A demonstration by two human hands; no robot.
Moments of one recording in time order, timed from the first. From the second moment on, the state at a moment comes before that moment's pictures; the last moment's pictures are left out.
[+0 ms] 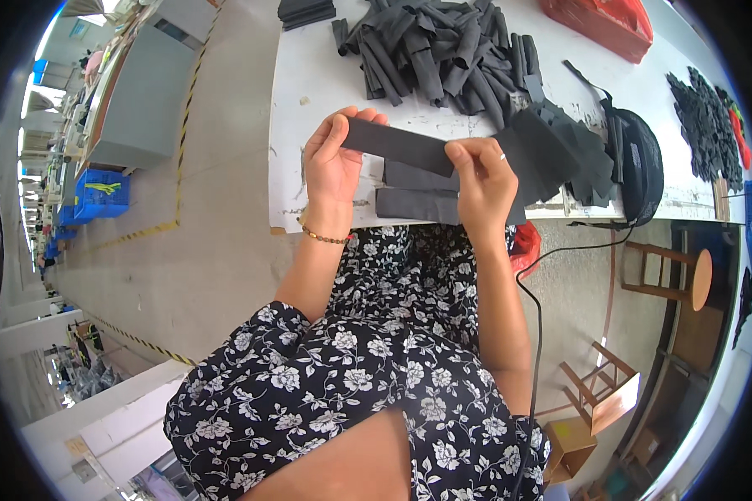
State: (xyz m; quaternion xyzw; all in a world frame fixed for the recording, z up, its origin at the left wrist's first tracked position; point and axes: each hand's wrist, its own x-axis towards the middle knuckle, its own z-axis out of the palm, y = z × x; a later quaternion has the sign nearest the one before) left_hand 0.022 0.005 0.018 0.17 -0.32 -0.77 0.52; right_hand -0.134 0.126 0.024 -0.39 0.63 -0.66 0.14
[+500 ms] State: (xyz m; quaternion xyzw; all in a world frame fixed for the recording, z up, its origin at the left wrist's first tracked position) left_hand 0.004 -0.072 -0.052 0.45 -0.50 -0.54 0.51; right_hand -0.175 0.170 -0.049 -0.42 0.83 -0.38 -0.03
